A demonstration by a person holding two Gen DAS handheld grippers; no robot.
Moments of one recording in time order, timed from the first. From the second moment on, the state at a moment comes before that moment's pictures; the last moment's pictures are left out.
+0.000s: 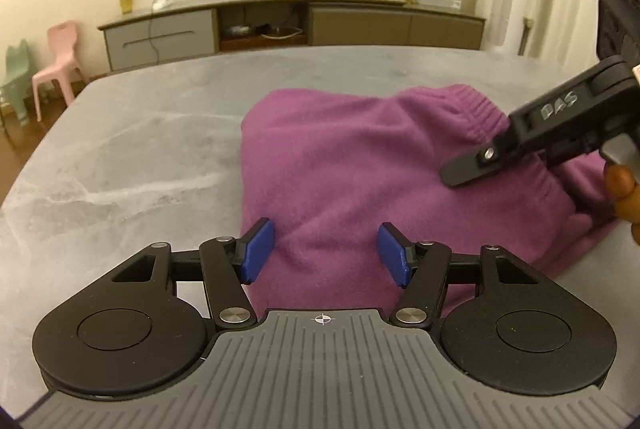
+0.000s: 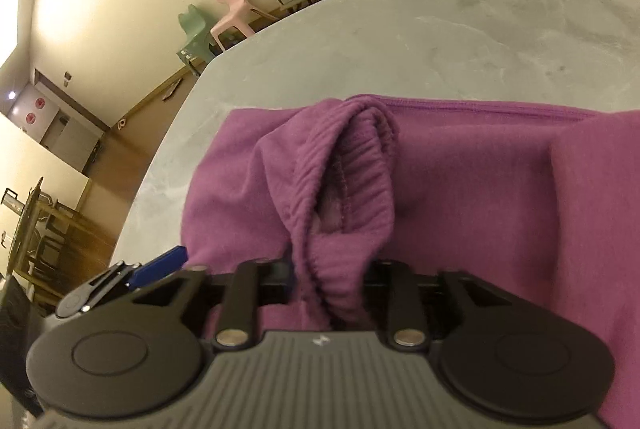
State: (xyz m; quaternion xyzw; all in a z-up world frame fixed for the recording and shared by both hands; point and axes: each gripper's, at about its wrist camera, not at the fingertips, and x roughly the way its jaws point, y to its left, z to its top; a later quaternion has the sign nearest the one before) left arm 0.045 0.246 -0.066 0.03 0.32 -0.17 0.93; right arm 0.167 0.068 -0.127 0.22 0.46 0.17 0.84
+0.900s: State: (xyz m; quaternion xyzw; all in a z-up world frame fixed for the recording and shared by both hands) left arm 0.070 0.242 -0.059 -0.01 0.36 -0.15 0.92; right arm 0.094 0.071 -0.103 0.10 0.39 0.18 0.90
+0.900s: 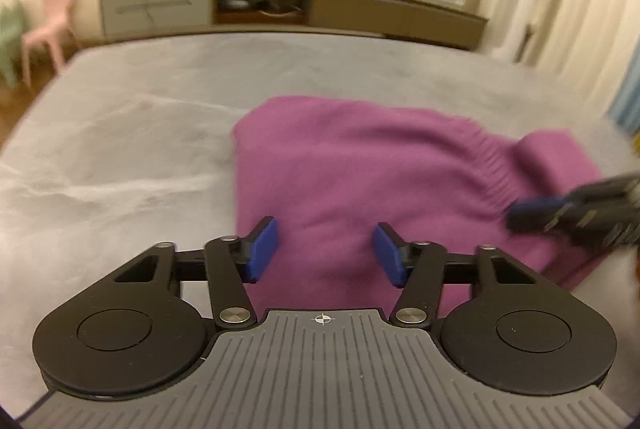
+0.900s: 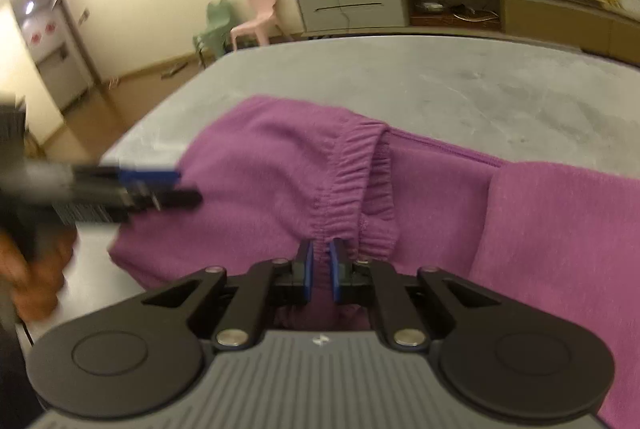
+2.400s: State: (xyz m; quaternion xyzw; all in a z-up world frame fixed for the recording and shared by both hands) left arm 0.115 -0.065 -0.018 0.09 0.47 -0.31 0.82; right arm -0.050 -0.059 -0.084 0.06 0.26 0.10 0.96
